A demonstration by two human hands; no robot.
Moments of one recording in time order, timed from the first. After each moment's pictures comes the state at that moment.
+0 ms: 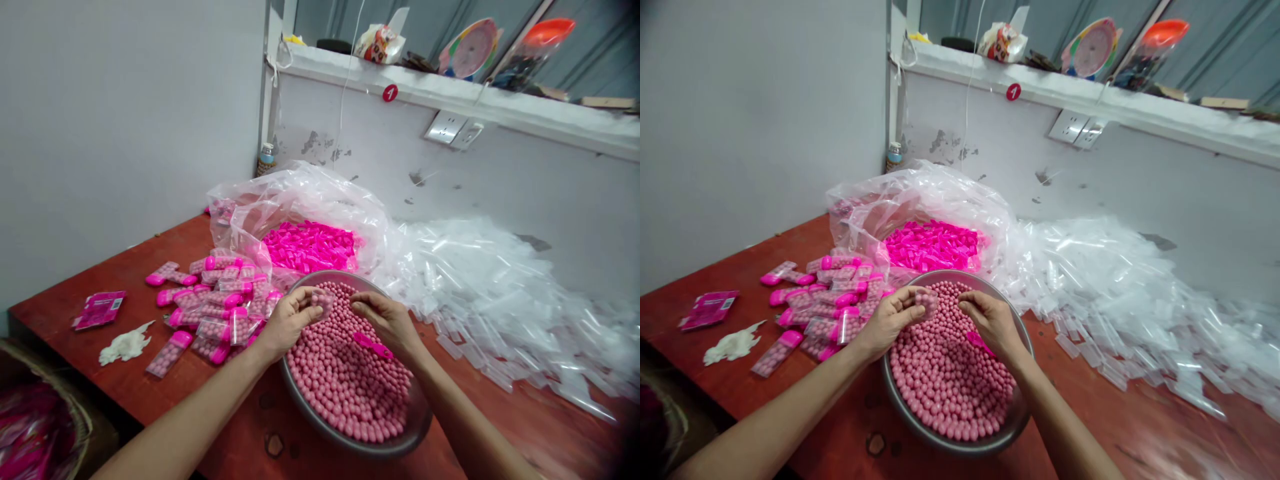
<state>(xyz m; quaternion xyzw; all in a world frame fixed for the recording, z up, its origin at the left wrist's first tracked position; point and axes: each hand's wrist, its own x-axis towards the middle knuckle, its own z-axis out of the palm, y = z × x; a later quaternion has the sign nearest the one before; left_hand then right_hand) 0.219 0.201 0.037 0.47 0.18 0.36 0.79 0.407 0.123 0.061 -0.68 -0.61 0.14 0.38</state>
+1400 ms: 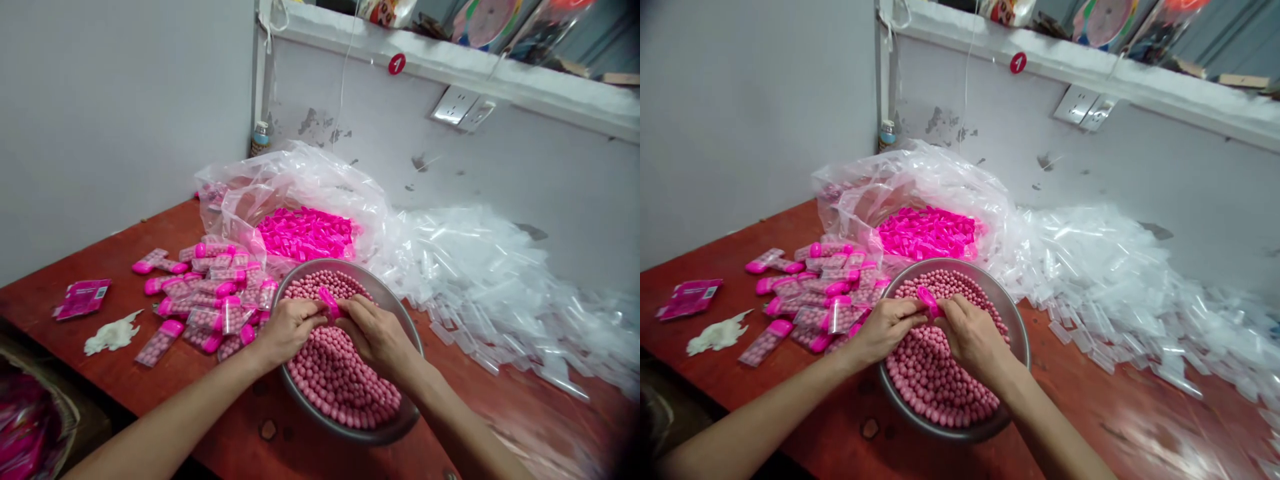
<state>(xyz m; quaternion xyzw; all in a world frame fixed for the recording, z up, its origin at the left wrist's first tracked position) 0.212 0.189 0.043 0.78 0.20 0.32 0.50 0.364 0.101 0.088 -0.59 -0.78 -0.02 0.20</state>
